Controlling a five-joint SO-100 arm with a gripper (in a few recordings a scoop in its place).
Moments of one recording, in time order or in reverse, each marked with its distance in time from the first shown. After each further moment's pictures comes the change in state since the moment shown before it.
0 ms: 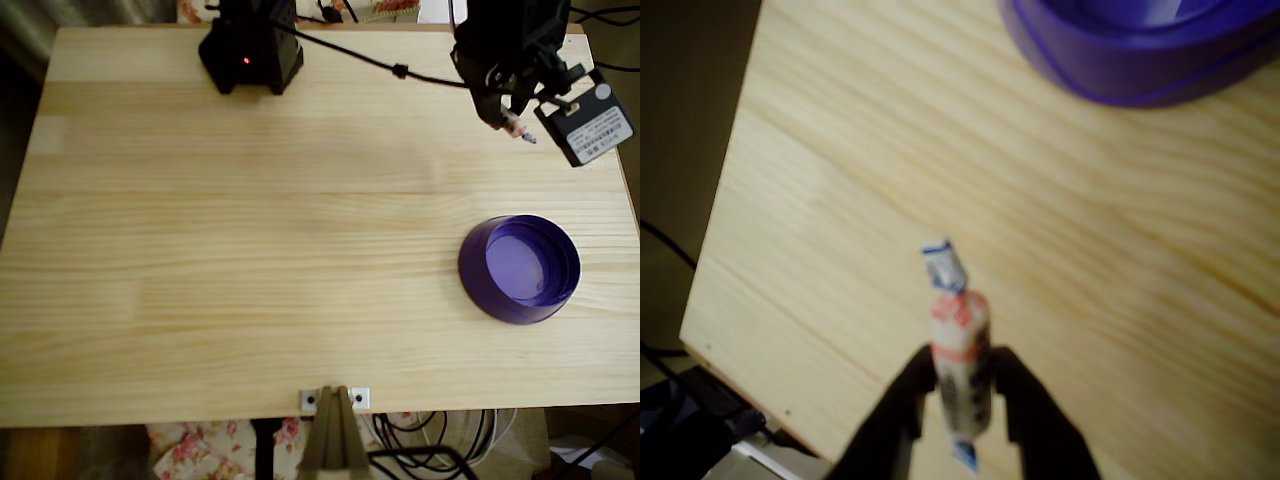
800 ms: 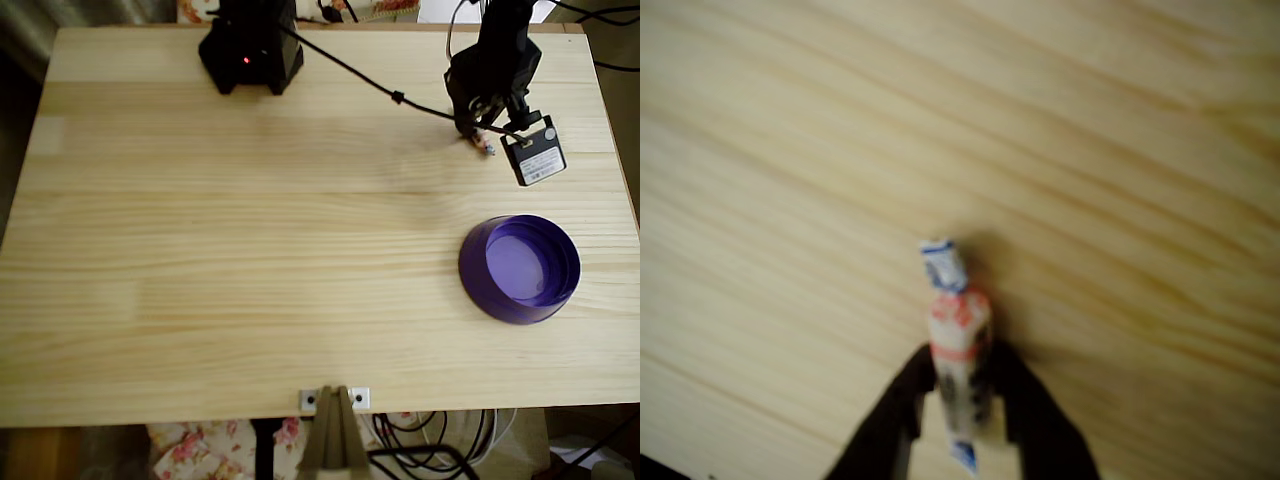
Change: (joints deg) arm -7.2 -19.6 -2.3 -3.9 11.2
